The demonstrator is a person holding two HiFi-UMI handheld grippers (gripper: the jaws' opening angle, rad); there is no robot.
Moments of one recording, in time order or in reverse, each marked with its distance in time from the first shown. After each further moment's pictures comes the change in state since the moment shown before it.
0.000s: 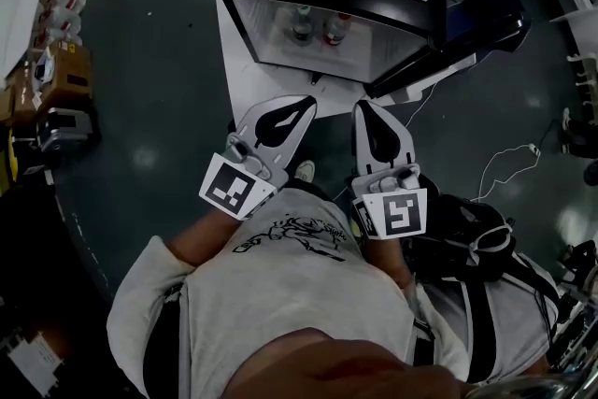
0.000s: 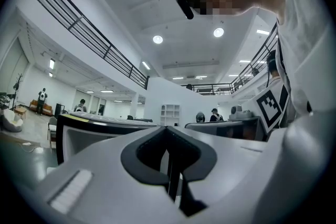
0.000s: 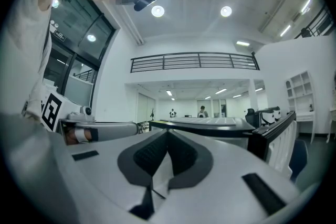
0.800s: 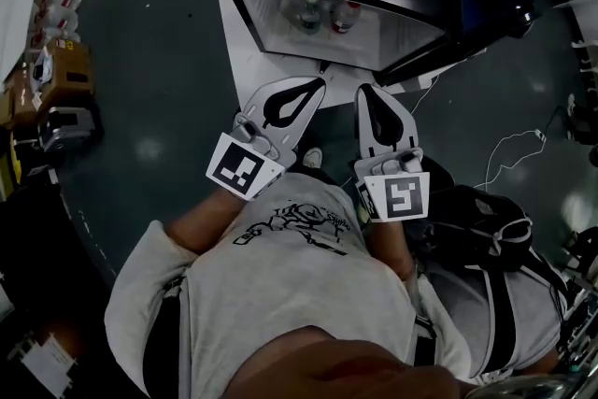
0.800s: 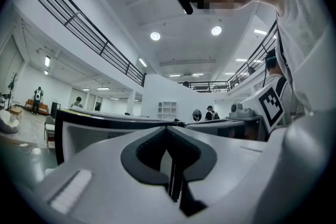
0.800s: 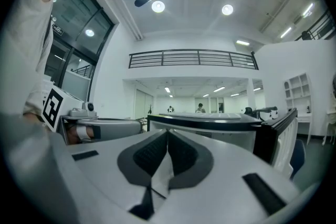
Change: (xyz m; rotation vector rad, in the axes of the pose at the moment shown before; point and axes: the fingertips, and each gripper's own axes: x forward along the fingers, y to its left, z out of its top) left arm 0.002 0.023 -0.027 -0.034 0.094 -0.039; right arm 0.027 0.007 -0.021 -0.013 0.035 -0.028
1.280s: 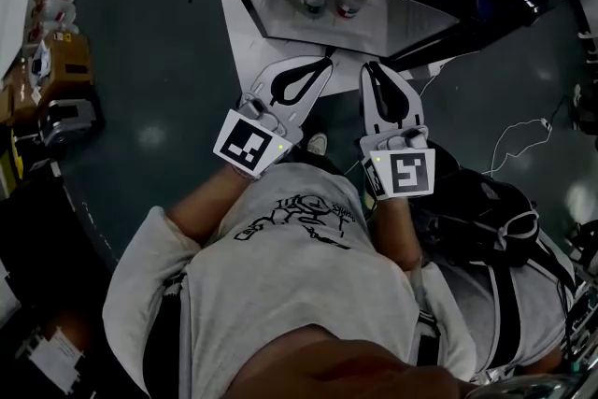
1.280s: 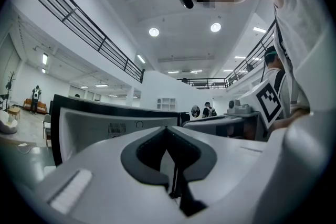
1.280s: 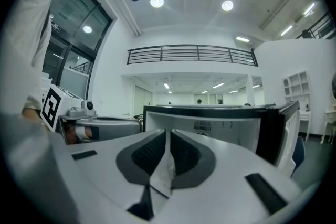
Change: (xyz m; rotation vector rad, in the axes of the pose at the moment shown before) left arm 0.014 0.018 -0.033 -0.001 0.035 -0.016; right arm 0.023 -0.009 -0.032 -0.001 0.043 -0.002
